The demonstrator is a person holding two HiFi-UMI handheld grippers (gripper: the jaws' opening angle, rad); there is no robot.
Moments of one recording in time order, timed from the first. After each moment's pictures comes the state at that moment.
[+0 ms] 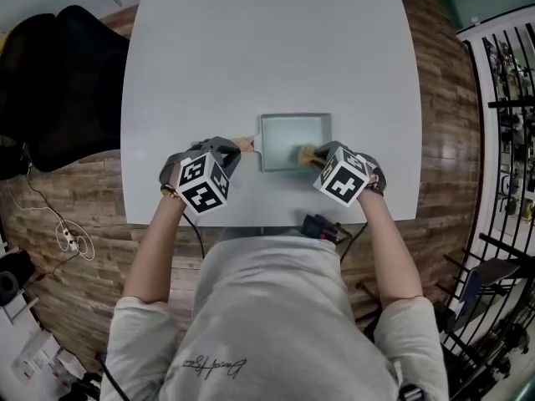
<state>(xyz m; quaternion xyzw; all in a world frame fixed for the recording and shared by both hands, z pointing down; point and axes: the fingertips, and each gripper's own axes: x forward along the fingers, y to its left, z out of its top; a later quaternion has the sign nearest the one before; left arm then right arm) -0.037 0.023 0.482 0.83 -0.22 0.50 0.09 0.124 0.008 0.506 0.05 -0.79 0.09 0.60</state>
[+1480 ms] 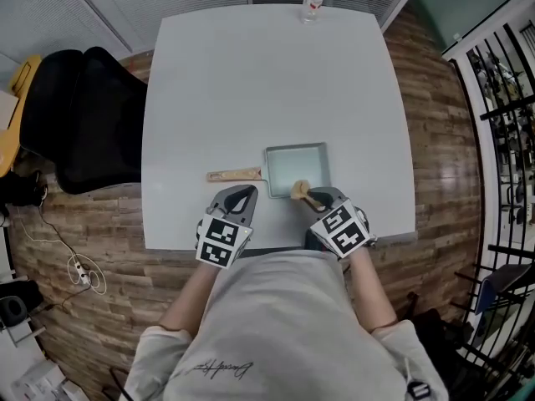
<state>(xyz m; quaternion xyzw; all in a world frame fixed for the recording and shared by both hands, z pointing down) -0.020 0.036 0.399 0.83 -0.46 0.24 0.21 0.092 0.038 0.434 0.21 -0.87 0.16 0.42</state>
